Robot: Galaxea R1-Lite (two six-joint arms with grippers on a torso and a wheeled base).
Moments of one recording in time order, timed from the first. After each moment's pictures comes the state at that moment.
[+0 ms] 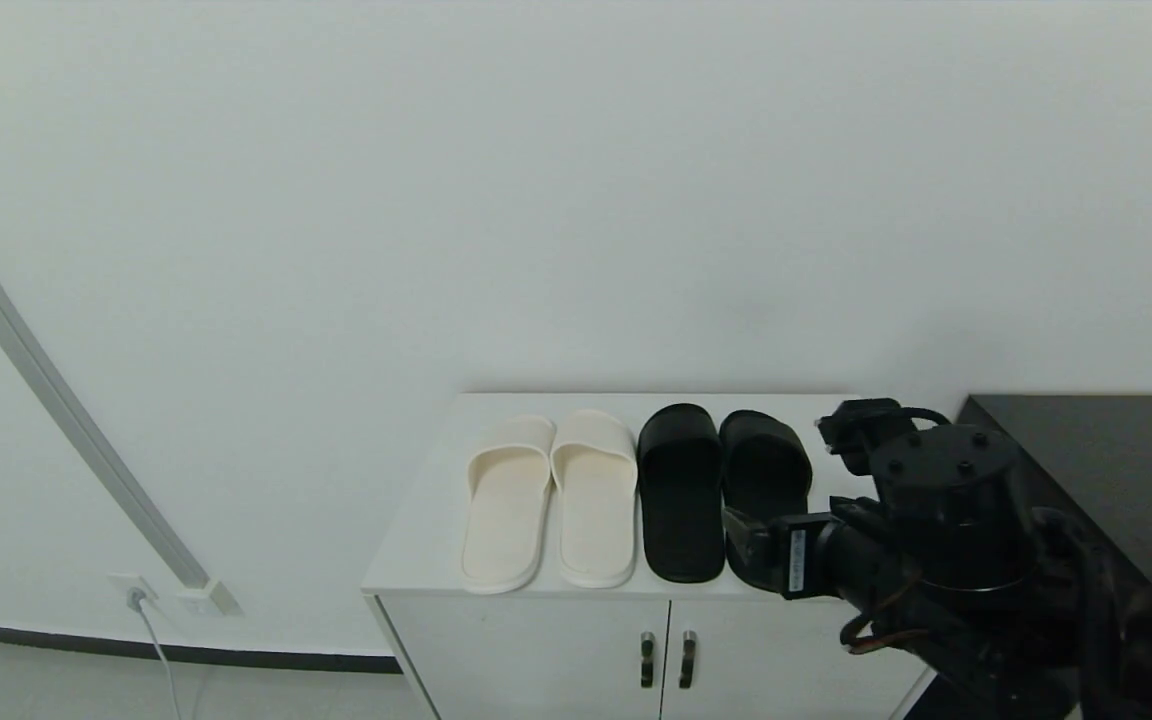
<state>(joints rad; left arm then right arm) 0.00 0.00 0.00 0.00 0.01 -0.01 0.84 1.69 -0.70 -0.56 -0.54 0.37</state>
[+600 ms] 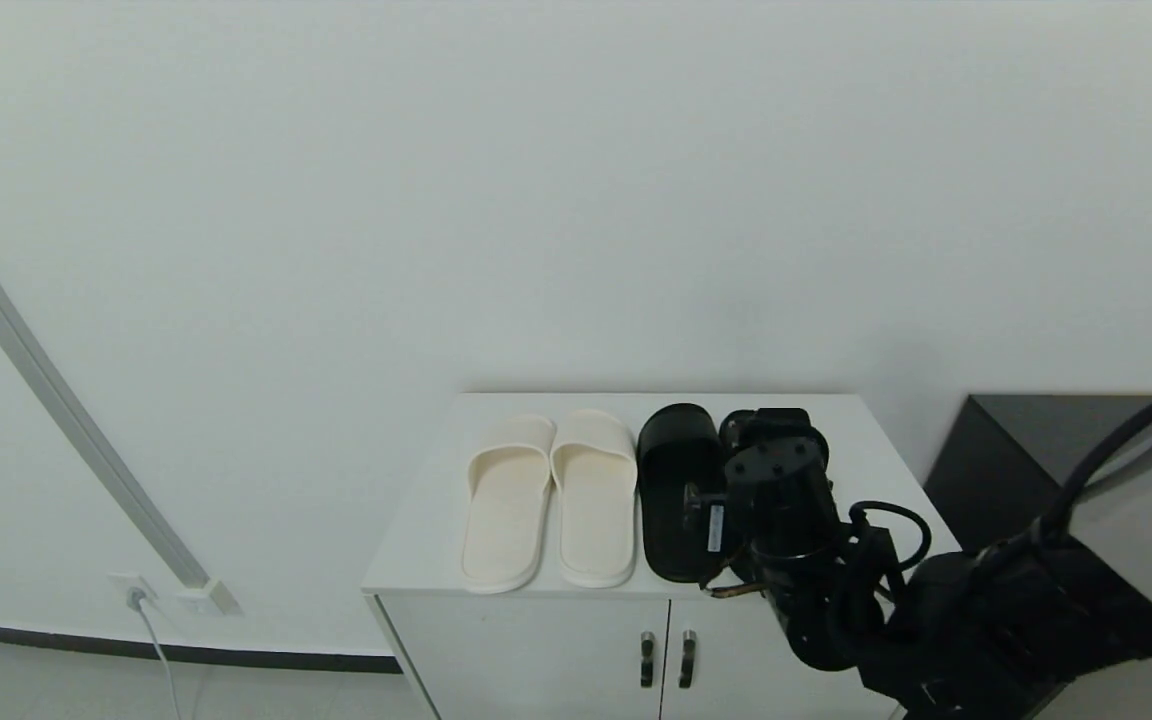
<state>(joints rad) 0.00 0.00 0.00 0.00 0.01 -0.01 0.81 2.02 -0.90 -0.70 -0.73 0.38</state>
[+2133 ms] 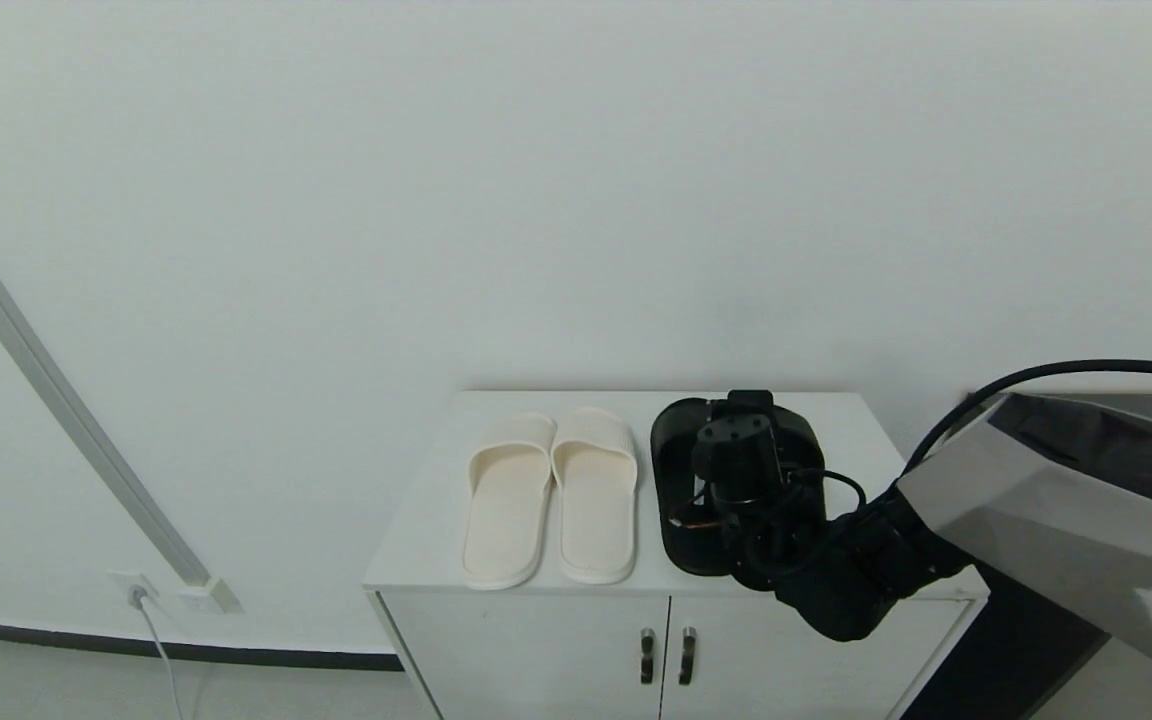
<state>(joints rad) 0.00 0.00 0.00 0.00 0.01 -0.01 0.70 2.26 -1.15 -0.77 -0.78 0.26</state>
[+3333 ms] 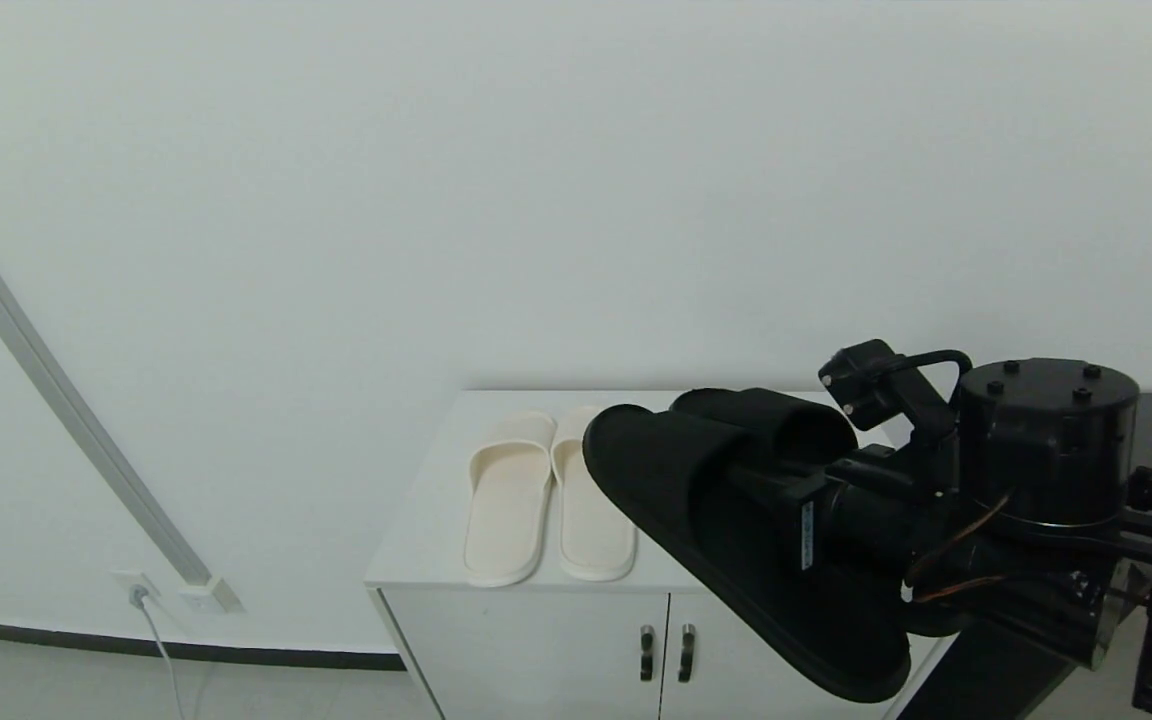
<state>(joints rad) 0.00 0.00 0.00 0.00 0.01 -0.01 0.77 1.61 -0.71 -0.67 -0.12 0.14</state>
